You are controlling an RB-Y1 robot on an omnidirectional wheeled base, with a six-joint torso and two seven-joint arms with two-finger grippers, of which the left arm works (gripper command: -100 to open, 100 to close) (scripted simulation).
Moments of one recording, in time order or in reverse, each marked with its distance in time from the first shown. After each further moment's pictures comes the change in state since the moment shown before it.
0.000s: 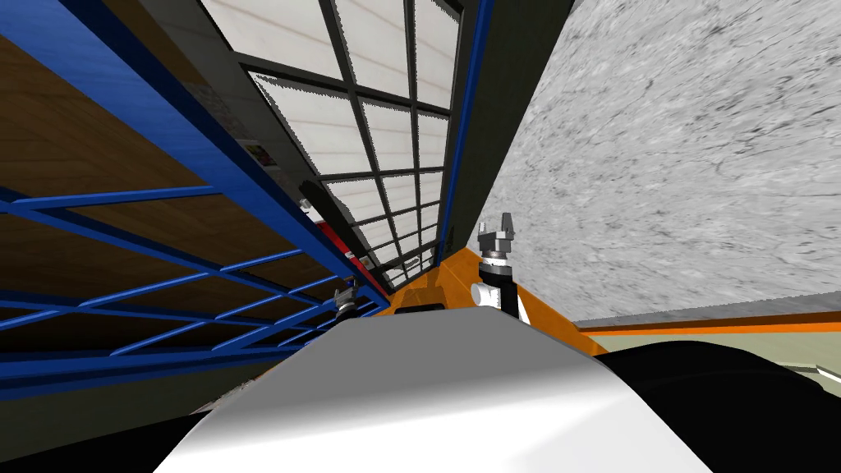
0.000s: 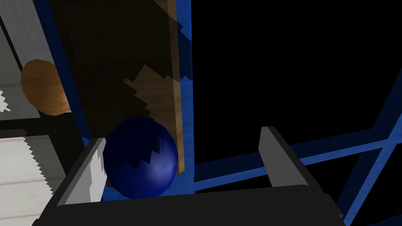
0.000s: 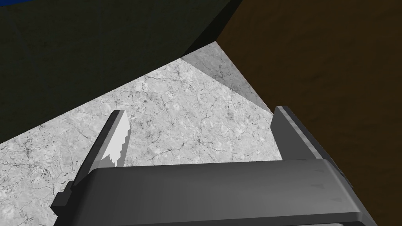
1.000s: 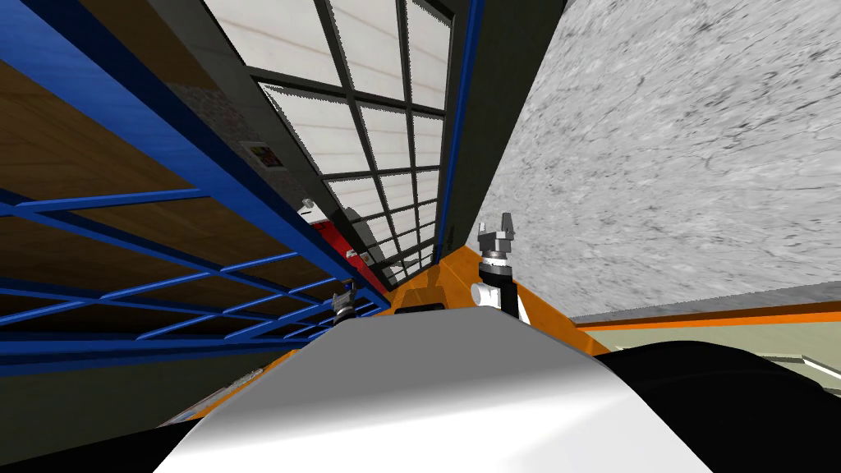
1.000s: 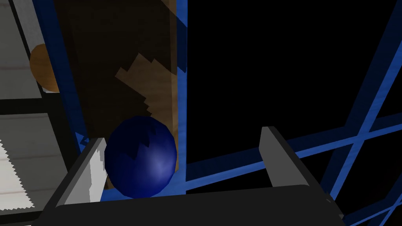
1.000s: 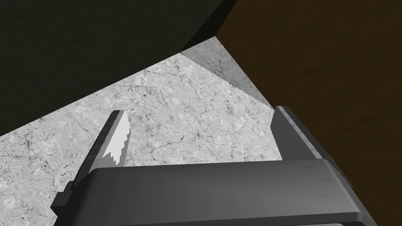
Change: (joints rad) arm 0.062 -0.019 -0.016 -0.071 0.014 0.036 0.064
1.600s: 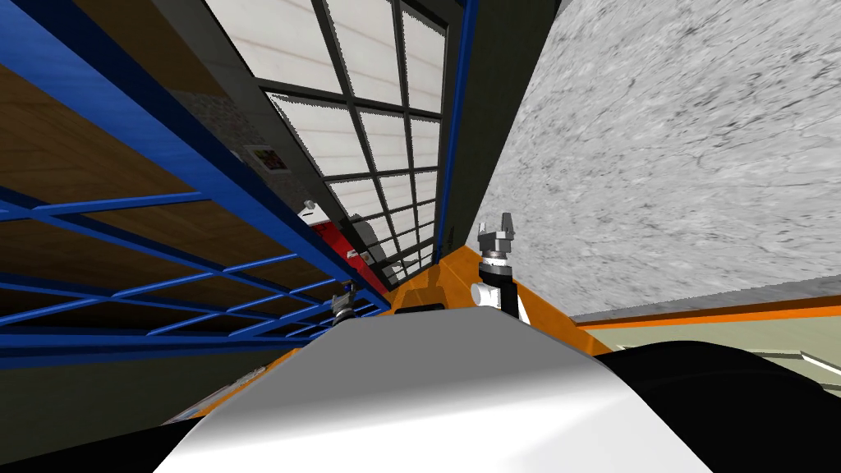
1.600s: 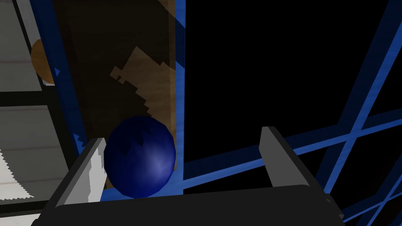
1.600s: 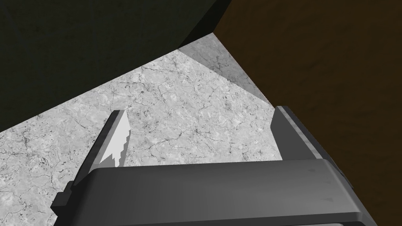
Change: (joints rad) arm -0.013 0.026 0.003 0.072 0.007 -0.042 0.016
